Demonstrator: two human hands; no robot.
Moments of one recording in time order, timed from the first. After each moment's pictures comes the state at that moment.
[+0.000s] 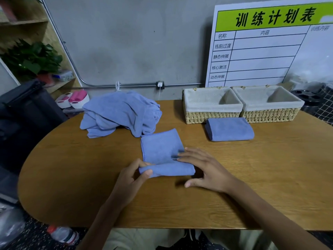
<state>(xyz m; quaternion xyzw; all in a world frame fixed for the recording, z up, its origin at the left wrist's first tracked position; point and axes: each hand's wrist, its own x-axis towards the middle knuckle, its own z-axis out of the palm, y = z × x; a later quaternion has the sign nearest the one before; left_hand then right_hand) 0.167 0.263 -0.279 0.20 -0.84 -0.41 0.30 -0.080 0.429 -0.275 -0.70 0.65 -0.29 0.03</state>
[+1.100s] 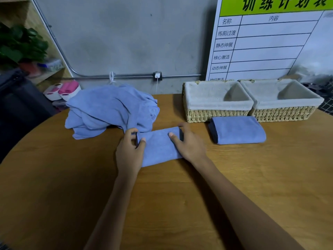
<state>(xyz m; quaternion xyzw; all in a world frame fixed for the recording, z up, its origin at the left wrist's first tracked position) 0.071 0.197 -0.281 0.45 -0.75 -0.31 0.38 -0.096 0.304 -0.275 -0.40 0.84 -0.36 0.06</state>
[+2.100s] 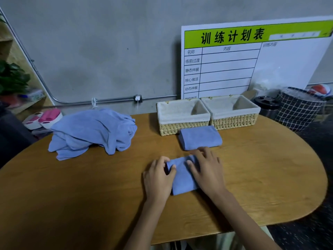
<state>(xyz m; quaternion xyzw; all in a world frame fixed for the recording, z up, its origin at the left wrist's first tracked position) 0.018 0.349 -0.276 0.35 -0.85 -0.25 0.30 -0.100 0.473 -0.266 -0.39 0.87 -0.26 -0.17</state>
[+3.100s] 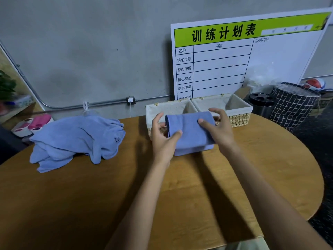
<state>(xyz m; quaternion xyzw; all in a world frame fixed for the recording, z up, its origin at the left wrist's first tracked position) -0.093 0.340 -0.199 0.22 -0.65 -0.60 0.41 -0.221 0.467 -0.186 -0.24 0.70 -0.68 0.02</state>
